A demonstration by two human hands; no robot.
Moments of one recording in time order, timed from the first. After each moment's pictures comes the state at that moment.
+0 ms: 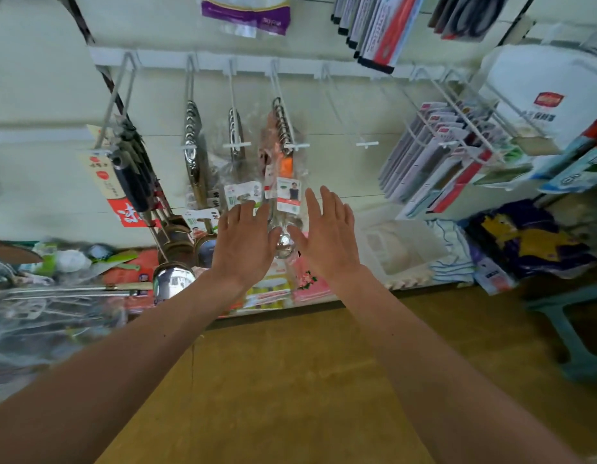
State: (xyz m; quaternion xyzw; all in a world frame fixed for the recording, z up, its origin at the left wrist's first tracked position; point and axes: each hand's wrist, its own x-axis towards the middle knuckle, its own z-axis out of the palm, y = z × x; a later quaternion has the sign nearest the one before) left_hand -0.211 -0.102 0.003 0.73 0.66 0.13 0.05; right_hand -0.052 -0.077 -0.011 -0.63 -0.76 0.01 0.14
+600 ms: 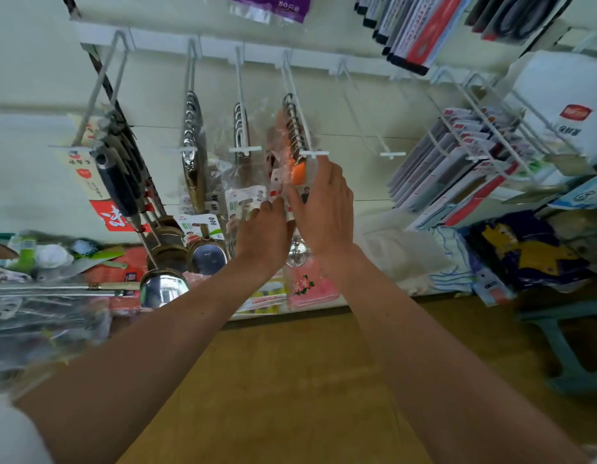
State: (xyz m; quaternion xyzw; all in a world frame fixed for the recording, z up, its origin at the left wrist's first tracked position) left_hand -0.191 -0.041 -0.021 0.70 0.69 0.14 0.14; right_hand -0.091 -0.016 0.007 -0.62 -0.71 0.02 0.33
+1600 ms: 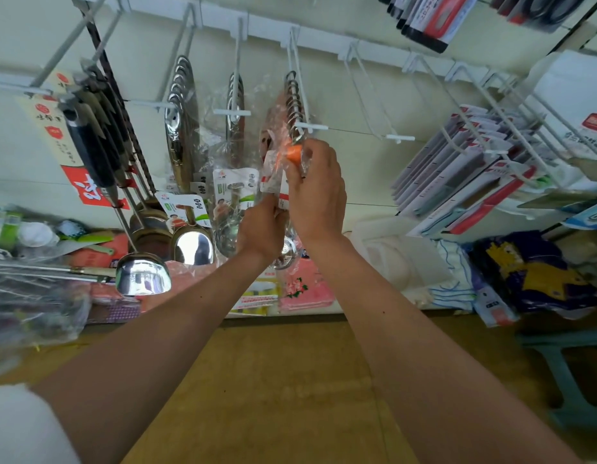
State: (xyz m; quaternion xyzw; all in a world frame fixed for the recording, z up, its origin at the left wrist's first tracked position) left_hand -0.172 -0.016 -0.087 0.58 0.67 0.39 0.25; right_hand -0.092 -0.006 -0.006 -0.58 -0.69 0.07 0.41
